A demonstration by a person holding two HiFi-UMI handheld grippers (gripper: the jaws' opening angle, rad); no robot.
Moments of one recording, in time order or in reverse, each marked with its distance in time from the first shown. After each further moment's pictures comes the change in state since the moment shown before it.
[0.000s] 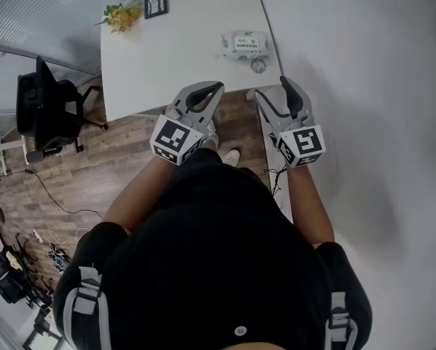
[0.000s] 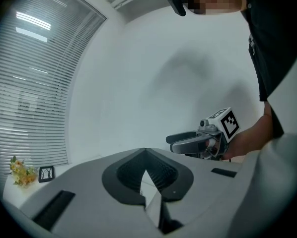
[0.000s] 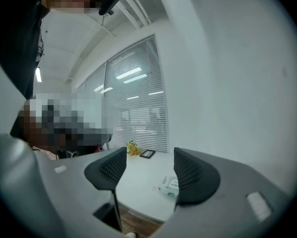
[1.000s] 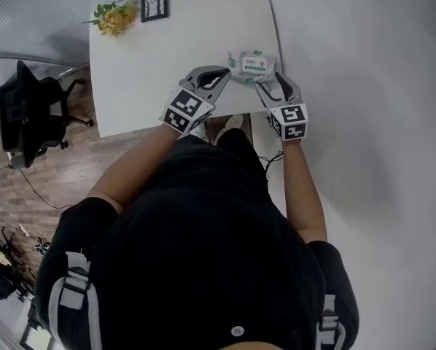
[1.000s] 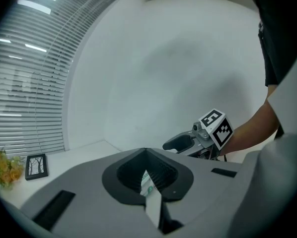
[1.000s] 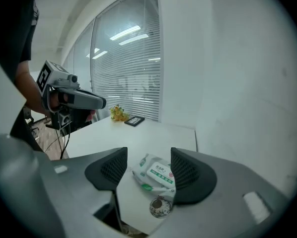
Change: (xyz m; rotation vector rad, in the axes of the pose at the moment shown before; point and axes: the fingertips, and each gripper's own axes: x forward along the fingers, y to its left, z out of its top) left arm 0.116 0.169 -0.065 -0.100 0.158 -0.081; right arm 0.183 -0.102 -0.115 -0.082 0.410 -0.049
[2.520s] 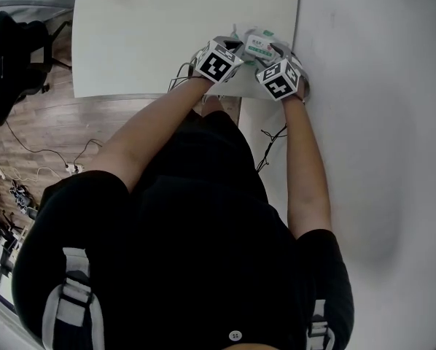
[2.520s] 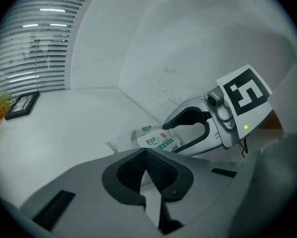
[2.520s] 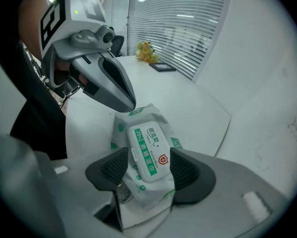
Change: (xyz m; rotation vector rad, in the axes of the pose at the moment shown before) left arm 0.153 0.042 -0.149 -0.289 0.400 0.128; right arm 0.115 -0.042 -0.110 -0.497 0.527 0.249
